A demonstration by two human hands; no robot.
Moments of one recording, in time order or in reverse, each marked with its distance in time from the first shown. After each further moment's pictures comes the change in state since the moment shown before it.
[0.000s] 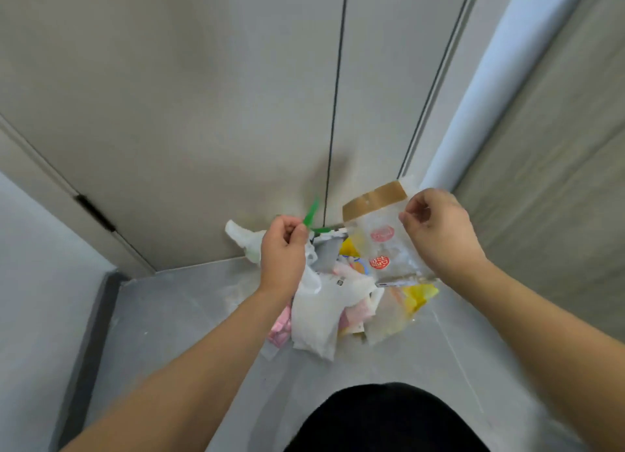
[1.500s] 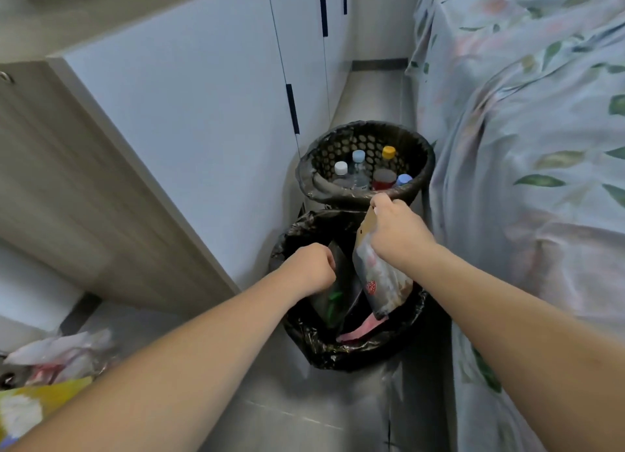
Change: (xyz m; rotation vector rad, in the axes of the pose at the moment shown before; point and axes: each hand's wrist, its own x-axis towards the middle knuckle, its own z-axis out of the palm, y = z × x) left_hand -0.429 0.070 0.455 1.092 -1.569 0.638; right_hand -0.344 0.335 -0.336 -0.261 0.373 0.929
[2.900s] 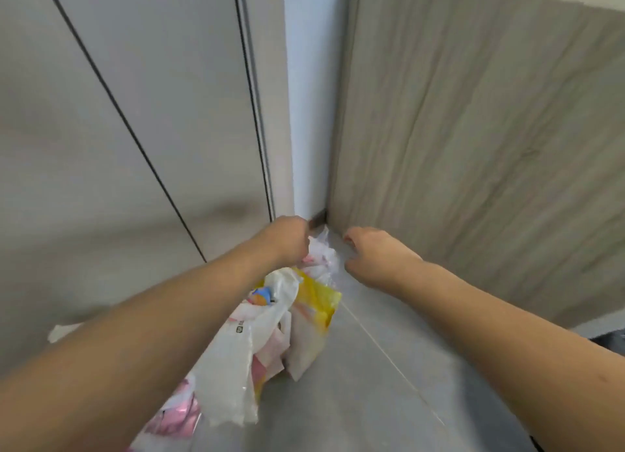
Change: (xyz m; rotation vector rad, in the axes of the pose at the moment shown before) left_hand -0.226 -0.466 -0.122 -0.072 0.365 -0.444; right_hand -0.089 -0.433 0.253 -0.326 -0.544 -0.720
